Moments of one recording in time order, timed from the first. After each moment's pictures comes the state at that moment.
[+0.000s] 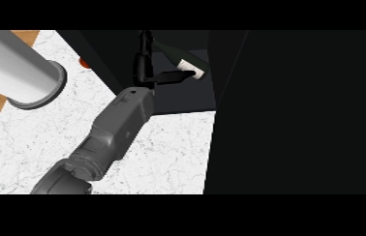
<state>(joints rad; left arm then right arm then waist) -1.10 0.00 0.05 -0.10 0.41 0.37 -0.85 -0.08 -0.01 0.12 -2.45 -0.11 0.16 0.59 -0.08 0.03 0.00</state>
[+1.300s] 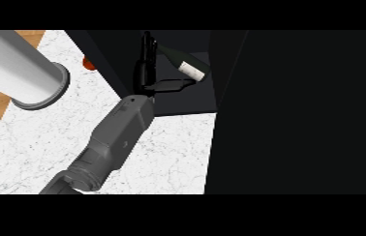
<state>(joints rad) -0.98 0.00 -0.14 -0.25 0.60 0.24 -0.84 -0.11 -0.01 0.13 -2.44 -0.11 0.12 0.63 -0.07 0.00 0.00</state>
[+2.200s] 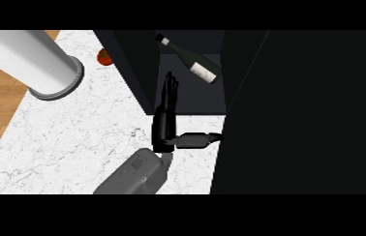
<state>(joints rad) -0.49 0.01 -0.66 -1.03 0.70 0.64 -0.72 -0.06 -0.03 0.10 -2.47 -0.09 0.11 0.62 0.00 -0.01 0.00</state>
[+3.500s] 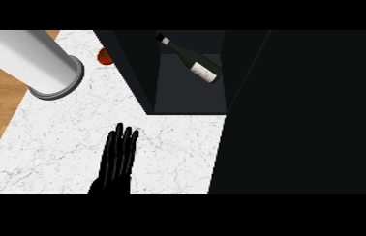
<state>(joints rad) 0.06 0.36 -0.80 -1.89 0.50 0.70 -0.54 0.00 -0.06 0.12 -2.47 -0.13 0.21 0.64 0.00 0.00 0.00</state>
